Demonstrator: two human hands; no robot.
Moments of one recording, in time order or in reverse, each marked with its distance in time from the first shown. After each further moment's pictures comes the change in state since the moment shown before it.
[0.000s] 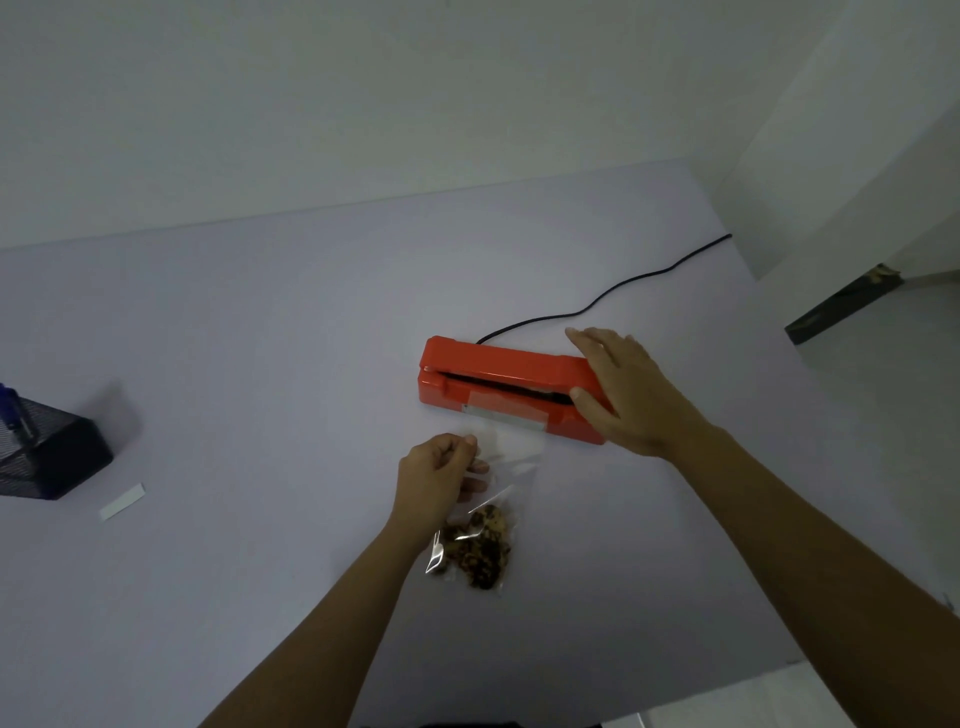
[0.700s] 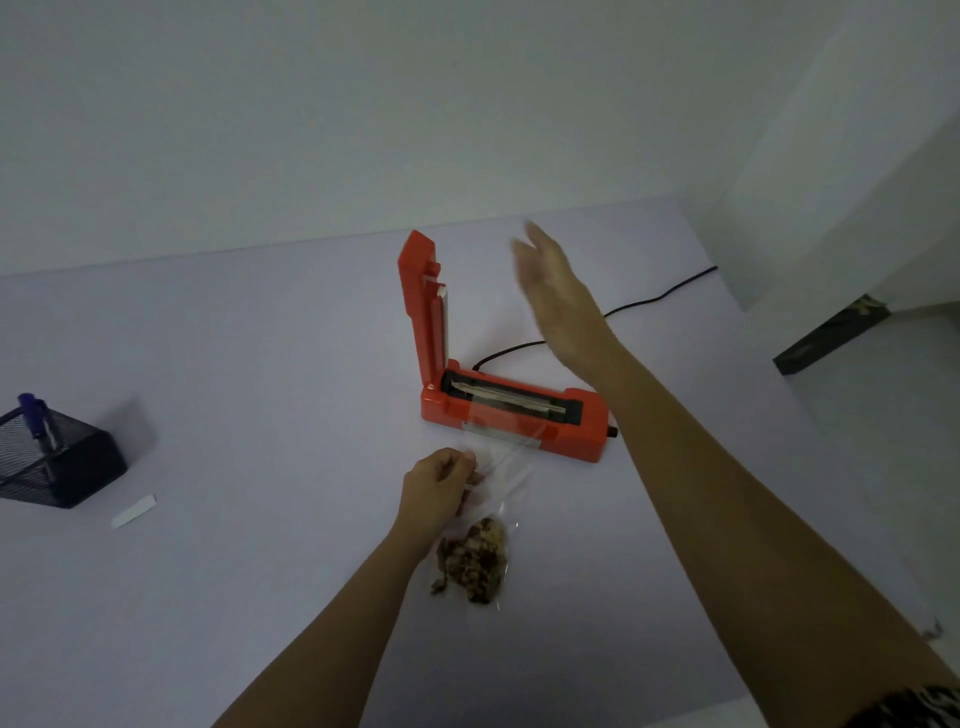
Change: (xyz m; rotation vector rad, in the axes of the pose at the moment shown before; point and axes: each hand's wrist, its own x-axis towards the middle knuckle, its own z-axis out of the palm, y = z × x) left_hand 0.002 -0.004 0.000 0.113 0.022 0.000; right_hand 0.065 -0.094 -0.063 0.827 0.165 0.145
